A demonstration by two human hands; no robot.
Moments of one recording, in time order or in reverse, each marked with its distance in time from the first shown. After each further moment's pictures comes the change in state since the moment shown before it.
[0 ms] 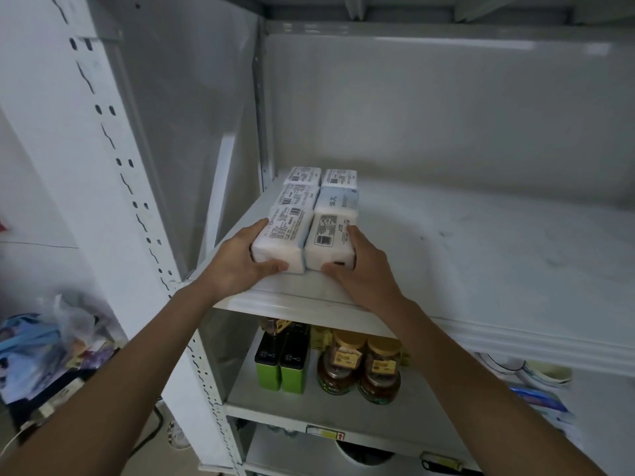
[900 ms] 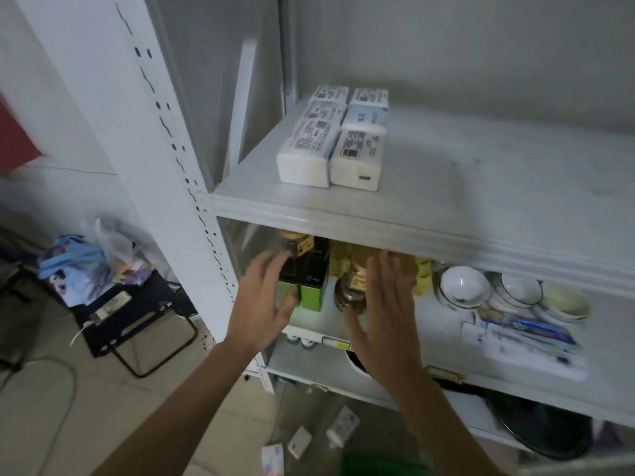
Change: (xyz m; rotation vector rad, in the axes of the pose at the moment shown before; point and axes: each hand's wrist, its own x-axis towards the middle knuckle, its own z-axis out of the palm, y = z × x) left_hand -0.177 -0.063 0.106 0.271 0.270 0.189; right_hand -0.193 0.053 0.065 -0.445 0.086 -0.175
